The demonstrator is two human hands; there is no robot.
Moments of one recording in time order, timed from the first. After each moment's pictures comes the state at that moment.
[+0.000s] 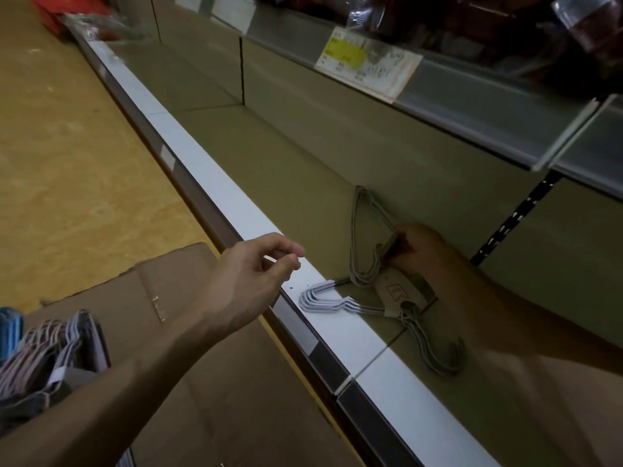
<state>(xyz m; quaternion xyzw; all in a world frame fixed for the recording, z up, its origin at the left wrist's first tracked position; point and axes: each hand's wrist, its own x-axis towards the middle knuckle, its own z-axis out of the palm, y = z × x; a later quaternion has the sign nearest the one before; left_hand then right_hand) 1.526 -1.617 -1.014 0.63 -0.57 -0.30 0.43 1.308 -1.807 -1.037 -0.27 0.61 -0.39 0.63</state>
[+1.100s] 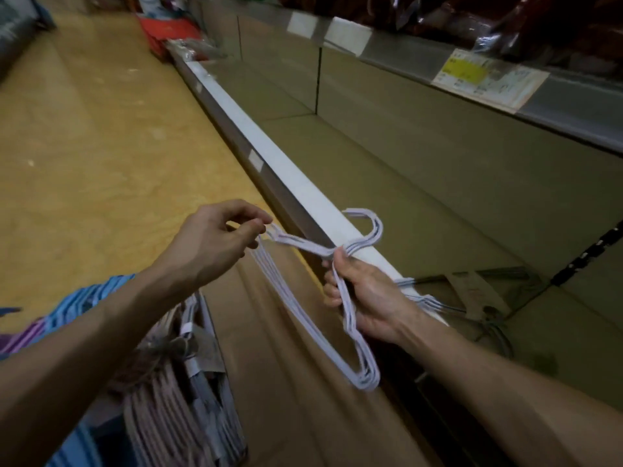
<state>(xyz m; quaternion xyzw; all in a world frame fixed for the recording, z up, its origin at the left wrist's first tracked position) 1.650 -1.541 -0.974 0.72 -0.50 -0.22 0.43 1.453 -1.647 -1.058 -0.38 0.28 -0.25 0.84</state>
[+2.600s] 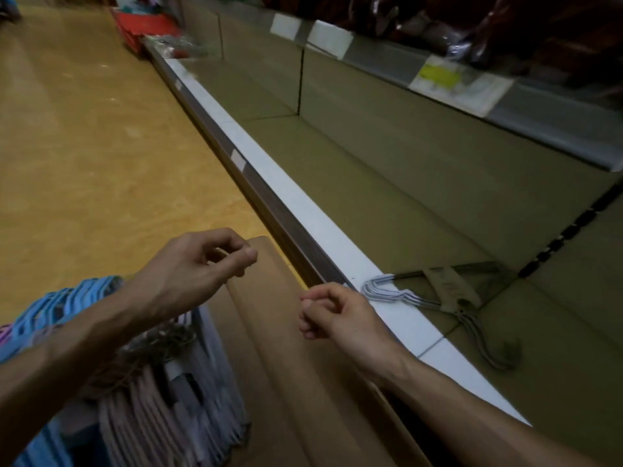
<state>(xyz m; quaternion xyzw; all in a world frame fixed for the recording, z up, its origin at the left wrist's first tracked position) 1.647 -1.516 -0.983 0.69 -0.57 -0.25 0.37 1.425 -1.590 -1.045 -0.61 0.40 -0.23 0.64</state>
